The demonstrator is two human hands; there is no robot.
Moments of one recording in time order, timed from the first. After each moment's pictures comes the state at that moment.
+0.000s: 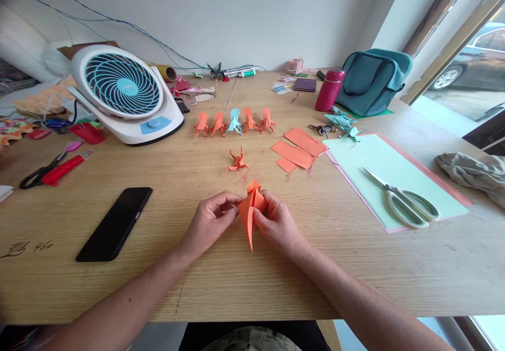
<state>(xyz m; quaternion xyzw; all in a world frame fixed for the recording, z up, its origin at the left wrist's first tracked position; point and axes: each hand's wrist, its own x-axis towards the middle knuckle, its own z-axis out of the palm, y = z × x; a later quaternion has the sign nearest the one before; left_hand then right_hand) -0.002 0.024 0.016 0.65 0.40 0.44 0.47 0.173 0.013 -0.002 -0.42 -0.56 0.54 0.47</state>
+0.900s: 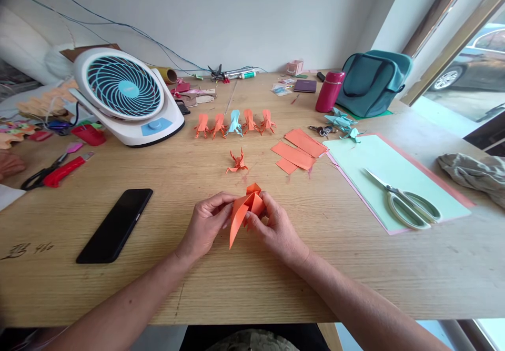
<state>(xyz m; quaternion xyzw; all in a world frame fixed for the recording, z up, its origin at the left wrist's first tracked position) -0.002 0.025 0.013 0.61 0.41 0.48 0.48 0.172 0.007 -0.001 -0.45 -0.63 0.45 0.46</state>
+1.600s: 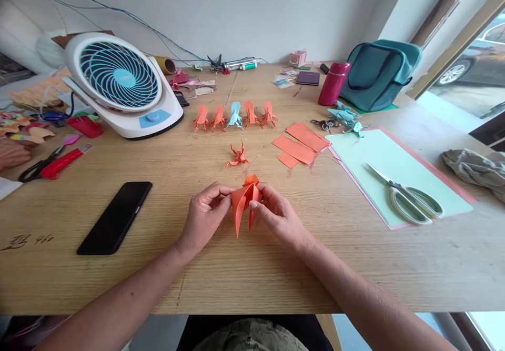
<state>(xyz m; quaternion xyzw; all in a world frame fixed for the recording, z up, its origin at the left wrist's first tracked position) -0.003 0.025 0.017 0.68 0.44 0.49 0.34 0.182 0.010 0.017 -0.39 -0.60 0.55 0.43</state>
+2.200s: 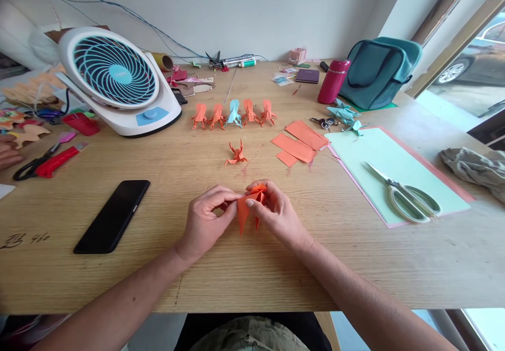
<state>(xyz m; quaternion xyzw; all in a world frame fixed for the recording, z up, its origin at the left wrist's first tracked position) 0.001 0.017 0.015 0.74 0.38 0.49 0.26 0.180 0.010 0.011 -0.42 -0.54 0.55 0.48</state>
